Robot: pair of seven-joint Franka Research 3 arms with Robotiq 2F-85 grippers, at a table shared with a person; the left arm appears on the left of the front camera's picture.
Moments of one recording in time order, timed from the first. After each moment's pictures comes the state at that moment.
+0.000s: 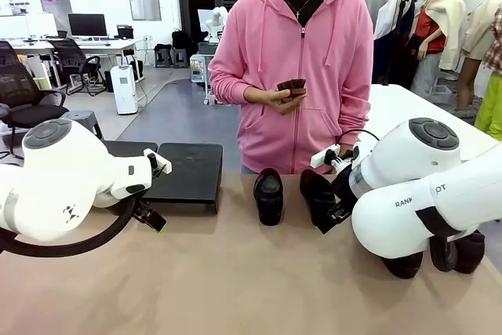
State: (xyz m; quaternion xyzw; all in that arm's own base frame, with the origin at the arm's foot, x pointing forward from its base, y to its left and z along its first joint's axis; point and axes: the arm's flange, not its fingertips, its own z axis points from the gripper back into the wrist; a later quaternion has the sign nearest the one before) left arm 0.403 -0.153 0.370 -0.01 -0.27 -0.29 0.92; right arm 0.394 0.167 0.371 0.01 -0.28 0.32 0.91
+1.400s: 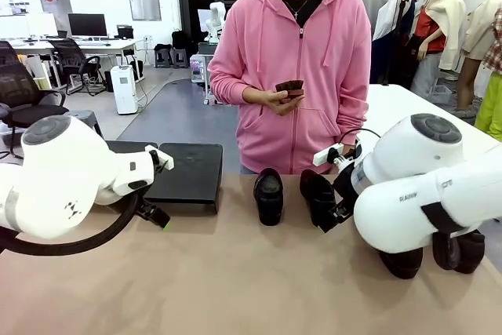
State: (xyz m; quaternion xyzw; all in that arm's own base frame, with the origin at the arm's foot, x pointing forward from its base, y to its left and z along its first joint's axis) left arm 0.392 -0.168 0.392 -0.05 -0.27 -0.27 0.92; right arm 0.385 0.162 0.389 0.03 -0.25 0.28 0.93
